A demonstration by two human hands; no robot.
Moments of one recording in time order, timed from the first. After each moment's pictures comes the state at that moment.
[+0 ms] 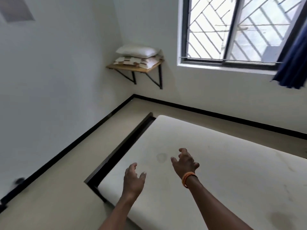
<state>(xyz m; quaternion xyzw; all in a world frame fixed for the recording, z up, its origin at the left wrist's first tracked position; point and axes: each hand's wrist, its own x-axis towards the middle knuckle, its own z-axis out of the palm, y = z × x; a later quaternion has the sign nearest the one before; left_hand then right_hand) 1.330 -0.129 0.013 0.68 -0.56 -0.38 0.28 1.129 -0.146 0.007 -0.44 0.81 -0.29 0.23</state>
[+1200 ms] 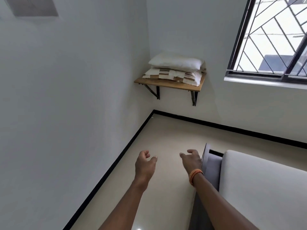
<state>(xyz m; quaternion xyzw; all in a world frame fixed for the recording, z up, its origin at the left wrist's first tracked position) 1.782 -0.800 0.064 0.61 -0.52 -0.50 0.34 1.606 -0.786 0.033 -0.21 0.80 -0.45 0.33</state>
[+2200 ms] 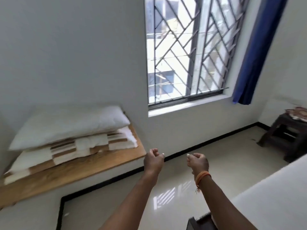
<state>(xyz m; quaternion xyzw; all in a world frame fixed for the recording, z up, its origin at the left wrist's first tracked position) 1.309 -1.391 0.096 0.31 -0.69 -0.64 0.14 1.209 -1.249 0.047 0.12 0.74 -0.66 0.04</state>
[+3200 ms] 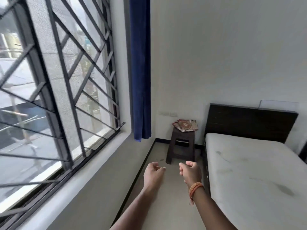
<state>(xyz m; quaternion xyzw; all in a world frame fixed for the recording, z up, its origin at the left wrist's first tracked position) 0.572 -1.177 0.122 -0.02 -0.72 -0.67 -0.15 0.606 -1.036 0.107 0.38 0.63 -0.62 -0.26</state>
